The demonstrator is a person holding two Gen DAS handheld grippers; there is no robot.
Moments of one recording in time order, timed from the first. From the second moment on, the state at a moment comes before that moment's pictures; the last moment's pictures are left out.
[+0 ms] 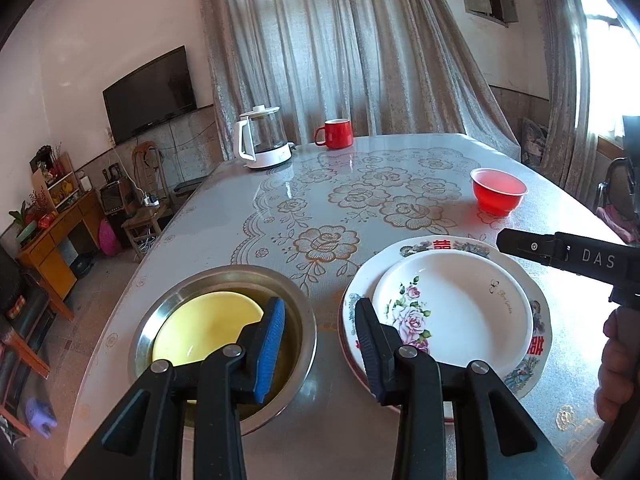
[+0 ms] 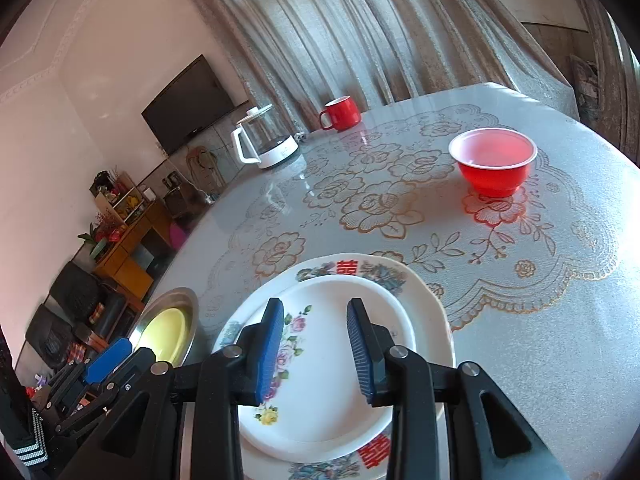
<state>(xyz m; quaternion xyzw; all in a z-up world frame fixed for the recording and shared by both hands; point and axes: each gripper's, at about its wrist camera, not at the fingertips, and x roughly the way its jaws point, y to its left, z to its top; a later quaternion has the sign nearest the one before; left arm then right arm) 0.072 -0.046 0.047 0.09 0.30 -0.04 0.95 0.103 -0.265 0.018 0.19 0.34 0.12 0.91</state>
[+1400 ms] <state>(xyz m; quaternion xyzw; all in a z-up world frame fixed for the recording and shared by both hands) 0.316 -0.224 0.032 -0.12 0.49 -0.24 0.83 0.230 -0.458 -0.001 0.28 0.34 -0.08 0.89</state>
